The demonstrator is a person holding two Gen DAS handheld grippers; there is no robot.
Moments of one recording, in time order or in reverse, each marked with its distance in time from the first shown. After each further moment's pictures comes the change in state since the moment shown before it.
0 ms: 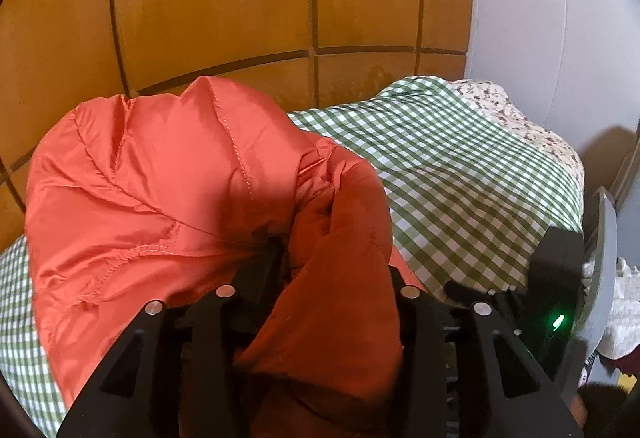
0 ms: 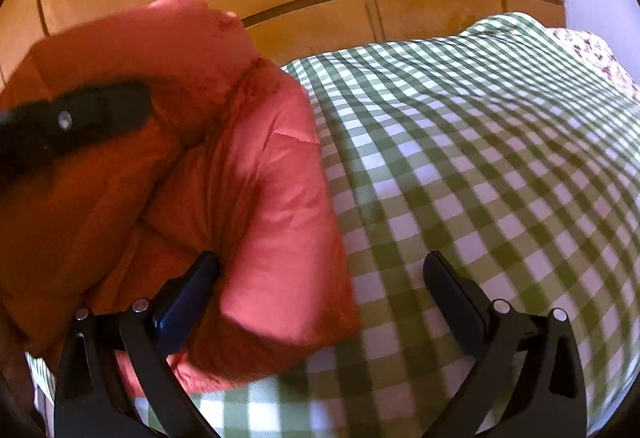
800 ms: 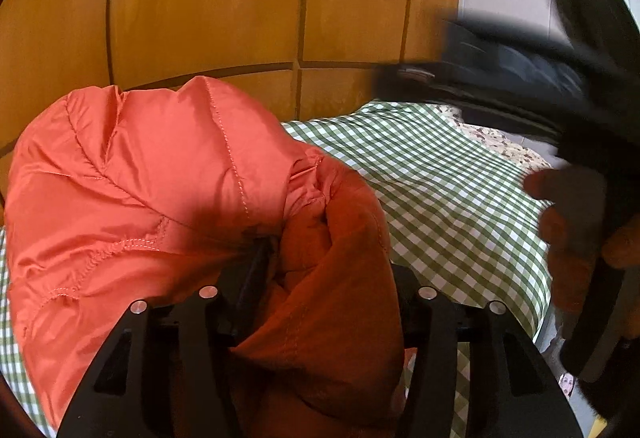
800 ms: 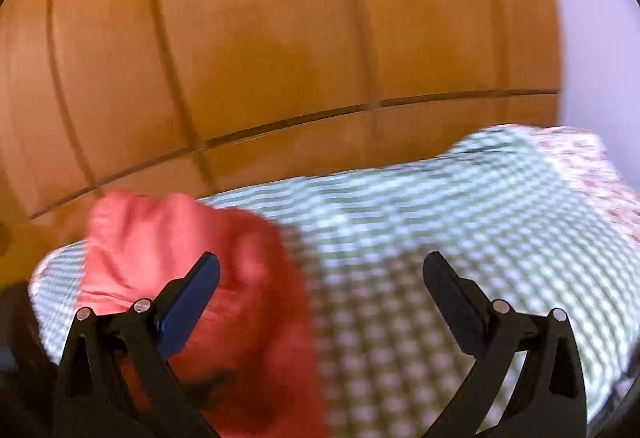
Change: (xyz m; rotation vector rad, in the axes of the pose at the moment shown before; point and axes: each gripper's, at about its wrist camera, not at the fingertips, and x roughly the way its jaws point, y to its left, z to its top) left arm -0.009 0.004 -0.013 -0.026 -0.071 -0.089; right arm -0.048 0.037 0.139 -0.122 -0.125 0.024
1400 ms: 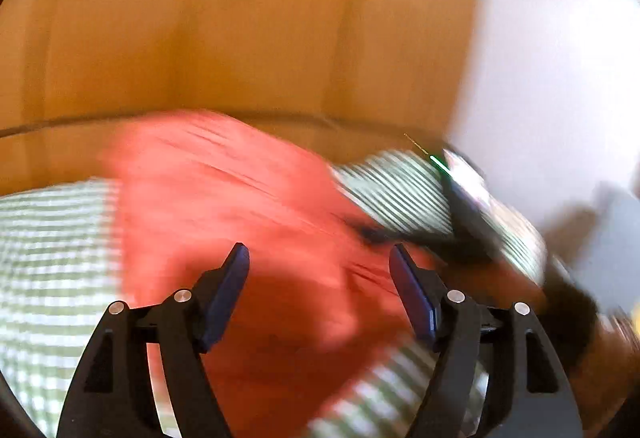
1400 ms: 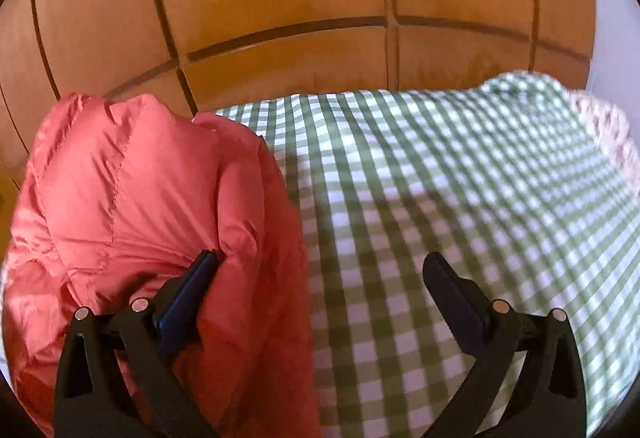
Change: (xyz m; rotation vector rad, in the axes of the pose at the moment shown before) left arm -0.124 0.071 -0.038 -0.225 -0.254 0.089; right arm 0.072 -0.026 -0.052 0.021 0.159 -0.044
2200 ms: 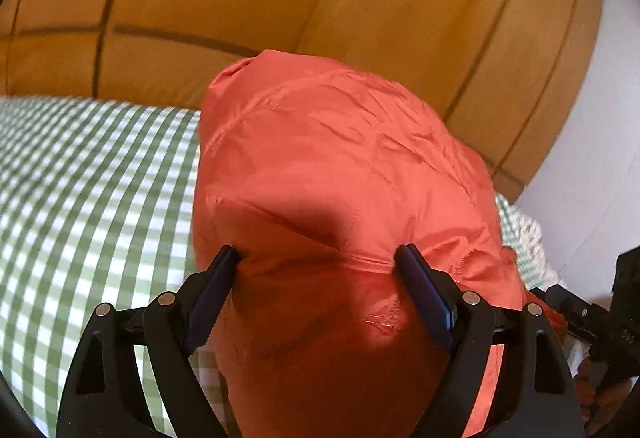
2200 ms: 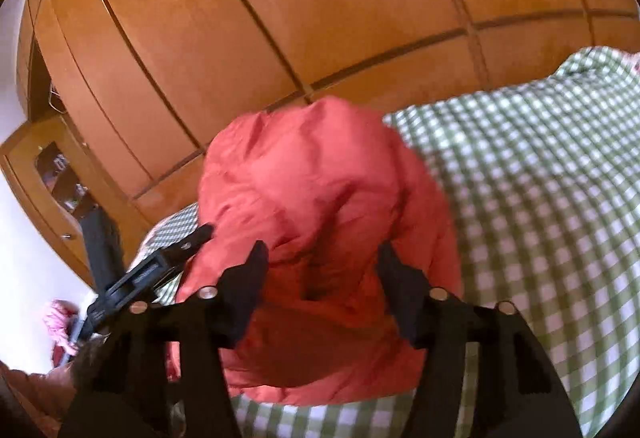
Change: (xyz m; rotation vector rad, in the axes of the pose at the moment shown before) left arm 0.086 0.070 -0.003 -0.237 0.146 0.105; right arm -0.091 0.028 -0.021 0.037 -0.028 0.442
